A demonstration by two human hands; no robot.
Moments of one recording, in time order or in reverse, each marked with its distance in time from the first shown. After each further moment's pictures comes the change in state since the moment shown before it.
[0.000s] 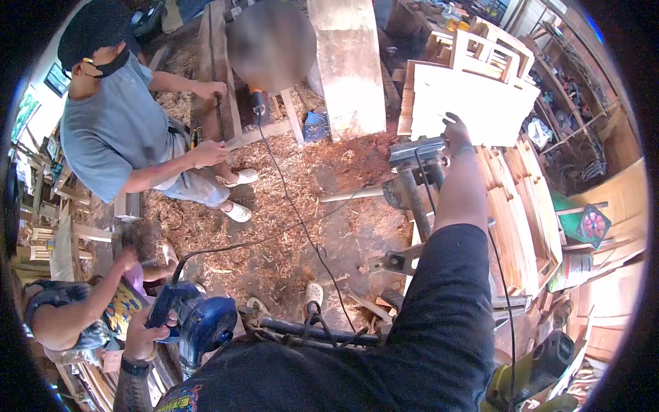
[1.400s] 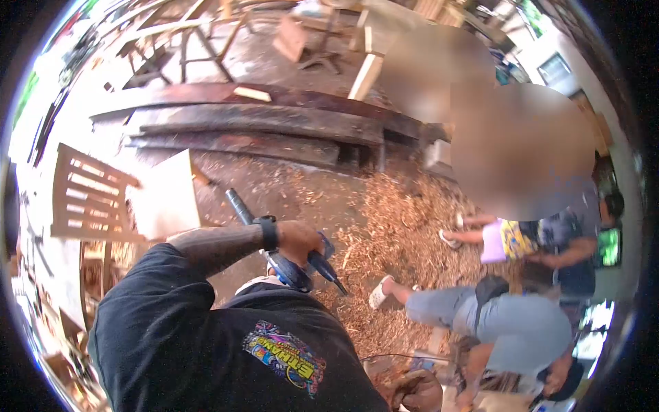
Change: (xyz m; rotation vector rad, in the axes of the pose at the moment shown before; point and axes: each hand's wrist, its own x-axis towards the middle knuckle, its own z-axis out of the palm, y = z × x) left_hand -0.181 -0.379 -0.295 0.445 0.473 0.092; right_hand -0.715 -0.156 0.509 -0.514 -2.139 0.336
